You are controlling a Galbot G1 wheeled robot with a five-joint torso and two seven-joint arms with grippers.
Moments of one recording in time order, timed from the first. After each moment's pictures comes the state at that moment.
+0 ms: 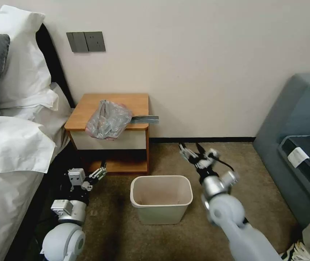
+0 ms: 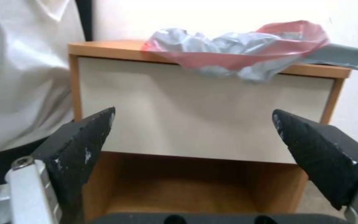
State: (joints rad) left arm 1.50 -1.25 -0.56 -2.00 -0.37 -0.14 -0.09; right arm -1.03 1.24 0.14 1.81 1.02 0.05 0.14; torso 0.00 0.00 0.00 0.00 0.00
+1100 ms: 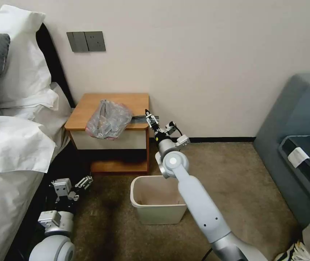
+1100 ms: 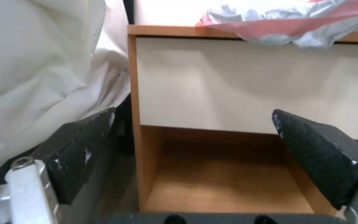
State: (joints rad) left arm 1.60 -1.25 -0.62 -2.01 -0.33 -0.15 -0.16; right arm -0.66 1.59 0.09 1.39 1.29 0.05 0.14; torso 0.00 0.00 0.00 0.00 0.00
